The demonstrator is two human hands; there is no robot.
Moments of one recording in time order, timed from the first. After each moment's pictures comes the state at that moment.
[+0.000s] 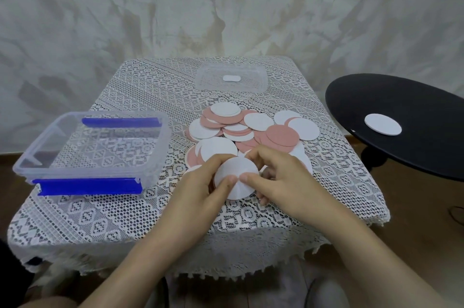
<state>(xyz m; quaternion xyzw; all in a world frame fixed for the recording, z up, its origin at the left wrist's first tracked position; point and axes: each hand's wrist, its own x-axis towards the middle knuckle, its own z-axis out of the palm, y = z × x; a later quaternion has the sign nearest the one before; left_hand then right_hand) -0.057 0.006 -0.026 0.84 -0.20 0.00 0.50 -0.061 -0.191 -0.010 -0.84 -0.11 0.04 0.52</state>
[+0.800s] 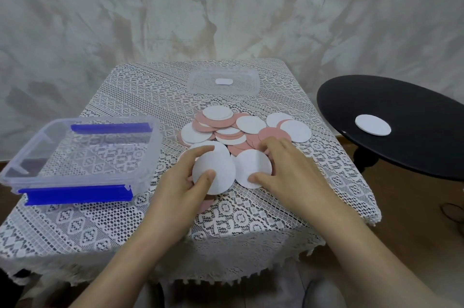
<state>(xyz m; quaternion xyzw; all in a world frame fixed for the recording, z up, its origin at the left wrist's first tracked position) -0.051 0.009 -0.021 0.78 -0.09 -0.02 0.62 -0.050 -0.205 -0.008 -0.97 -0.01 -0.03 0.23</state>
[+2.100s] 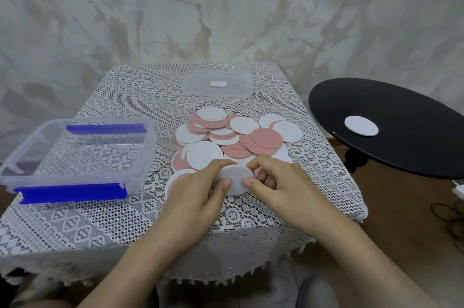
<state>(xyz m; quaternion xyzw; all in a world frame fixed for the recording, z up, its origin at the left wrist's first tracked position) -0.059 -0.008 -0.025 0.89 -0.26 0.05 0.38 -0.078 -0.214 -0.012 -0.91 -0.10 -0.03 0.40</state>
